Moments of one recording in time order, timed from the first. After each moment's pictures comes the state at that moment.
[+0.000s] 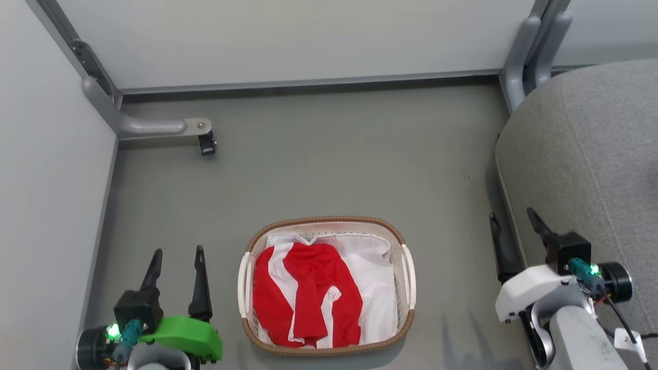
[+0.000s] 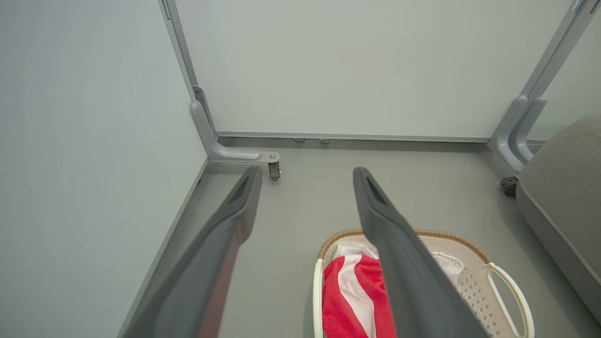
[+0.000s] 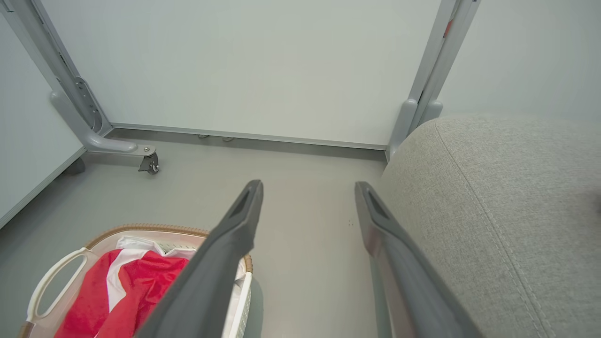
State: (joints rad) left arm -0.10 0.05 -0.06 0.37 -0.16 -0.04 -0.26; right arm -0.27 -0.05 -0.03 0.49 0.02 0.13 -0.26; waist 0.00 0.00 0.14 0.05
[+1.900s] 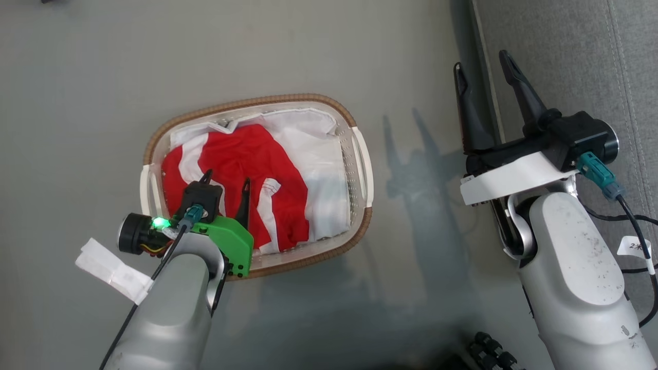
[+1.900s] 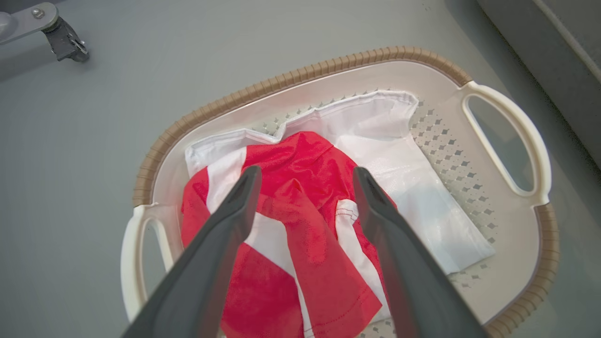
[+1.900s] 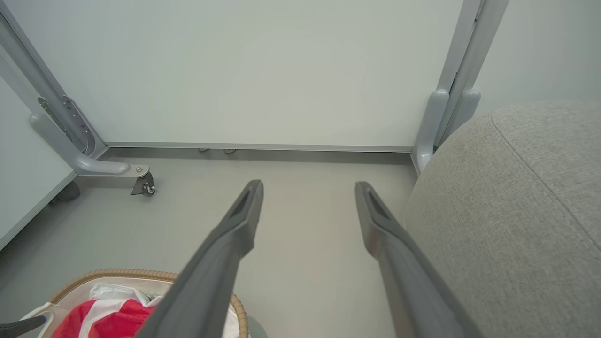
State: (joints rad) left arm -0.63 0.05 -0.34 0.95 -0.14 -0.05 -0.26; right arm -0.55 -0.05 0.13 0.23 0.15 0.13 -0.26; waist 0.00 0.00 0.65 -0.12
